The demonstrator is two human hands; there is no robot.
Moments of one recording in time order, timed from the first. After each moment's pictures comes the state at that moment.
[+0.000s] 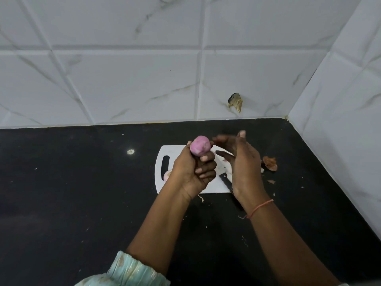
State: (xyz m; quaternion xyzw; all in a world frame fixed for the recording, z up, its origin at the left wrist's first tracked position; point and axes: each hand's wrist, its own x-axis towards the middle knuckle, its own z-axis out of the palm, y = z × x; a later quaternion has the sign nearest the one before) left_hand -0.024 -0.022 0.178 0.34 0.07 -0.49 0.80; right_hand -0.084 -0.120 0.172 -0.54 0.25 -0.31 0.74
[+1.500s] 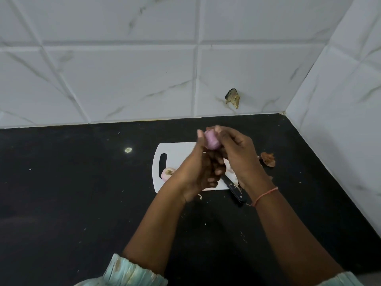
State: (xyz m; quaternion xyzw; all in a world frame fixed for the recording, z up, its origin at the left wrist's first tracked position) left_hand -0.036 -0.022 0.178 0.50 -0.08 -0.53 0.68; right_hand -0.086 -0.134 0.183 -0.69 0.16 -0.23 0.67
